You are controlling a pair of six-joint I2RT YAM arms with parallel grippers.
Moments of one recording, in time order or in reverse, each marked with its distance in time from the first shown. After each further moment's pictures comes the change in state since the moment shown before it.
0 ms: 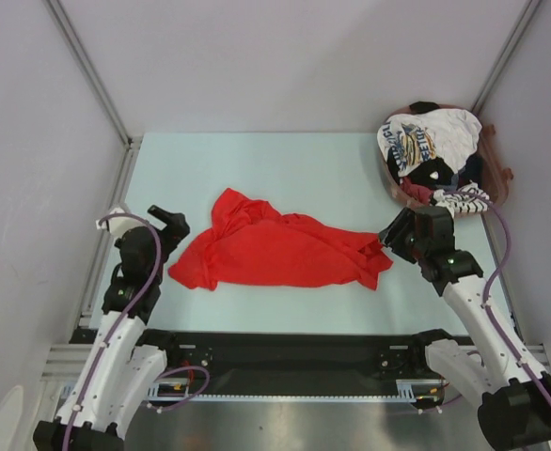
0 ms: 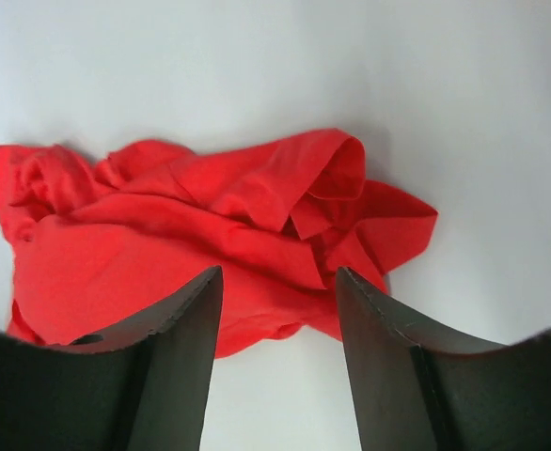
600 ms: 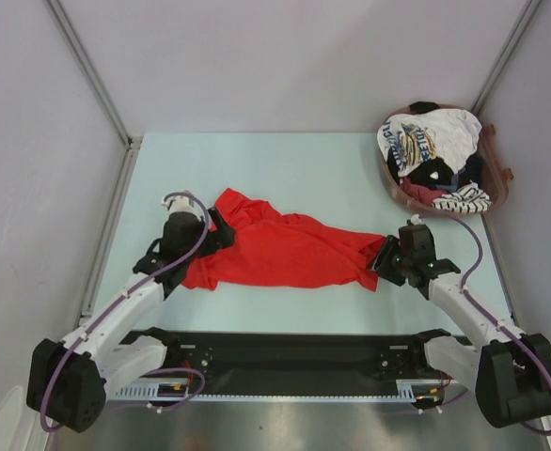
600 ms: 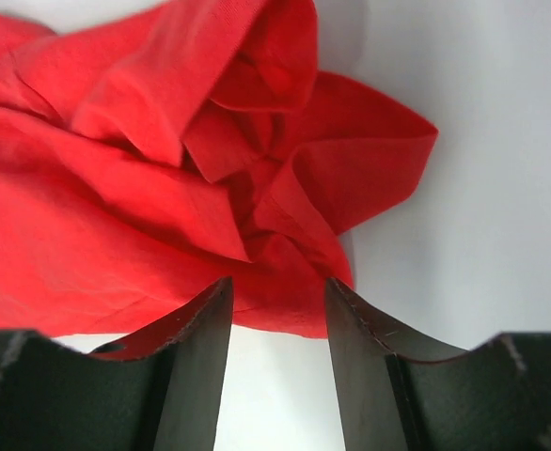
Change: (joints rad) left arm -0.221 0.377 0.039 0.066 0.202 0.109; right arm 0.009 0.148 -0.220 0.119 -0.139 -0.019
